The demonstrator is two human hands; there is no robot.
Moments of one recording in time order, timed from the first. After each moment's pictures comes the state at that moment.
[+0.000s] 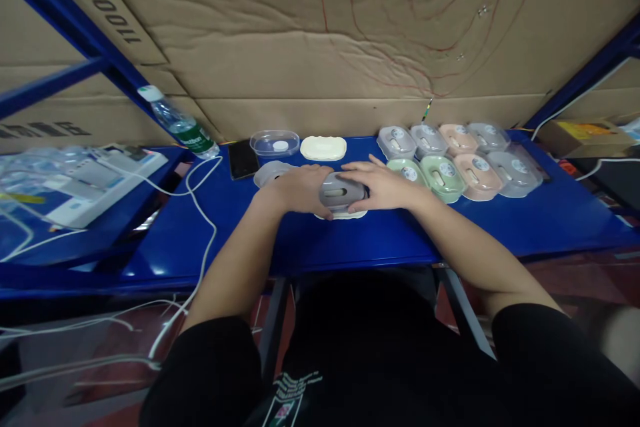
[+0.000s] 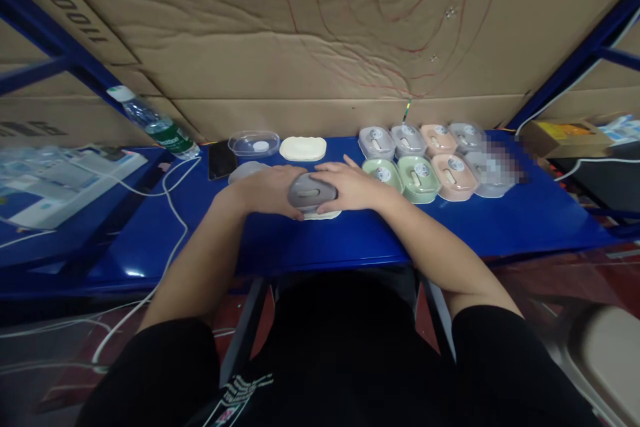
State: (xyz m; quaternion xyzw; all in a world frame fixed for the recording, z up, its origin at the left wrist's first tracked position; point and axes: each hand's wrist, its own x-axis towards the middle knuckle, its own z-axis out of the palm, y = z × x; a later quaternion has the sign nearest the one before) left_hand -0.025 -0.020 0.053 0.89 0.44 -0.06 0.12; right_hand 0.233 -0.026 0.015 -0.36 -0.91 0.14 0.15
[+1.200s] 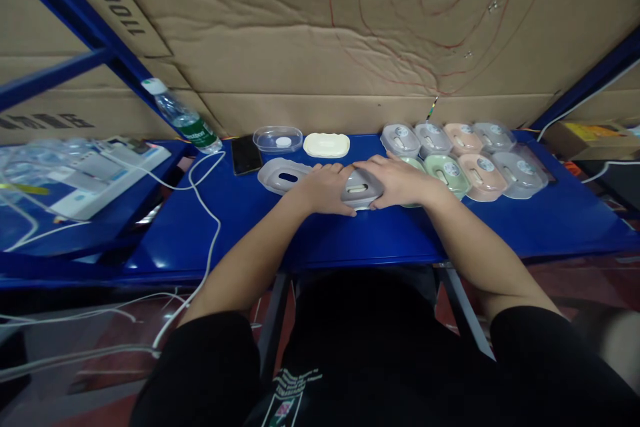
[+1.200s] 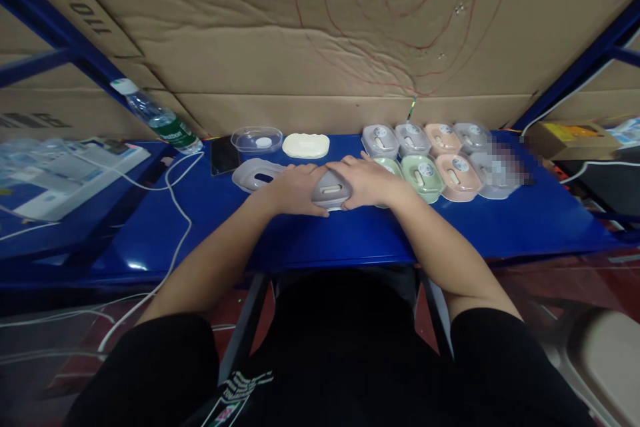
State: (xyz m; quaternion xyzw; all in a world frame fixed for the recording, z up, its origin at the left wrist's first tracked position) left_hand 0.005 -0.014 0.007 0.91 0.41 0.03 0.07; right_hand 0.255 -0.024 0.026 -0.40 -0.91 0.11 0.08
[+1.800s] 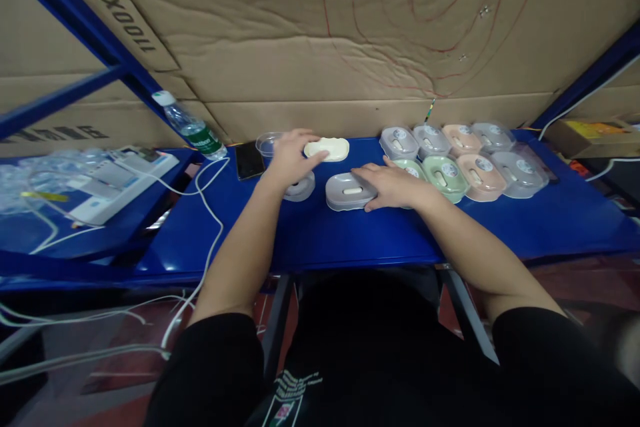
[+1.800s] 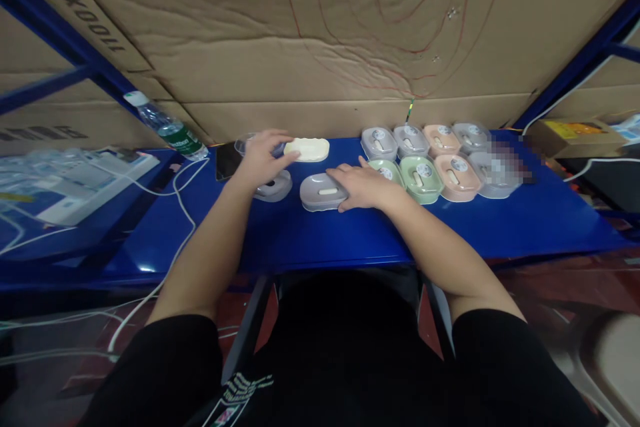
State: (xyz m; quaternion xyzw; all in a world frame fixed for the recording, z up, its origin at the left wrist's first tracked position) left_hand -0.057 0.044 0.016 0.82 0.50 0.28 0.06; right_hand 0.246 -0.022 0.015 -0.42 -0.90 0.11 0.07
